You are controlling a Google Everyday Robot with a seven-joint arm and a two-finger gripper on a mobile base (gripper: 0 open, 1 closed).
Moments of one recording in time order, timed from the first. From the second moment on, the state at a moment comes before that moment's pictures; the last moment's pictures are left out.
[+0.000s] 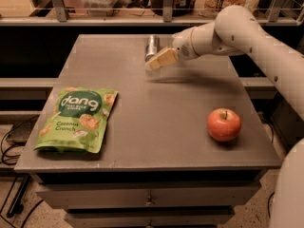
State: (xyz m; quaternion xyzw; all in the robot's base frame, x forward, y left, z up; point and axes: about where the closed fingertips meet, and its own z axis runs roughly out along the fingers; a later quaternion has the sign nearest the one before) arm 0.753 -0.023 0.873 -0.45 0.73 0.21 0.46
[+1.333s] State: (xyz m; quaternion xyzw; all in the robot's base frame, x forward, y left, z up) arm 0.772 0.011 0.847 -0.38 0.73 0.28 0.48
